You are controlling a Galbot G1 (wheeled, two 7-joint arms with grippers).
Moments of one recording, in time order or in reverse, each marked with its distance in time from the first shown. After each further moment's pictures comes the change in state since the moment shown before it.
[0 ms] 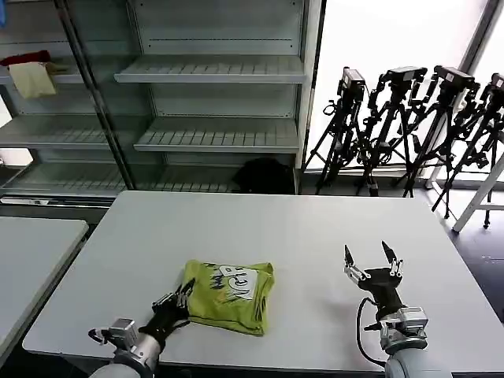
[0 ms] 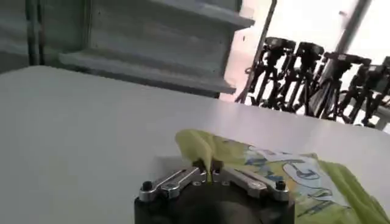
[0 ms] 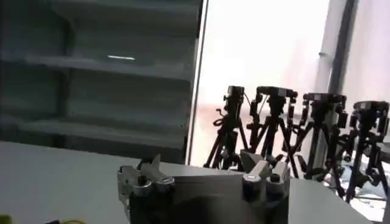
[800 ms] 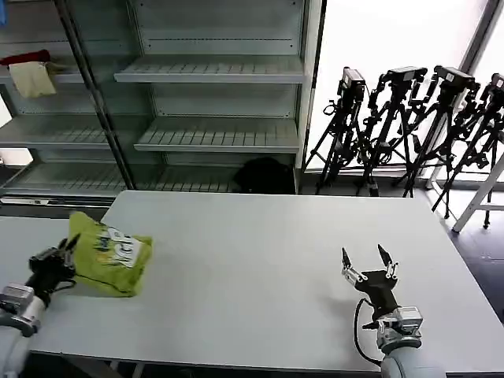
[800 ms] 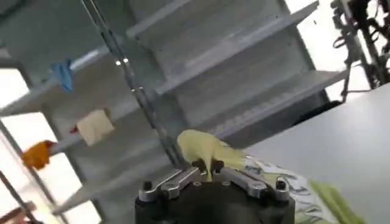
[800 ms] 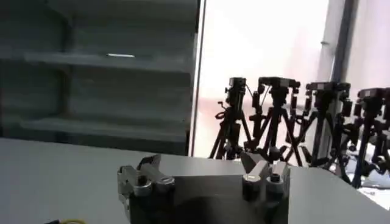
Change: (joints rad) left arm -0.050 0.268 -0.498 0.150 0.346 -0.098 0.207; right arm 0.004 -0.019 -0.012 -0.064 0.049 0.033 0.018
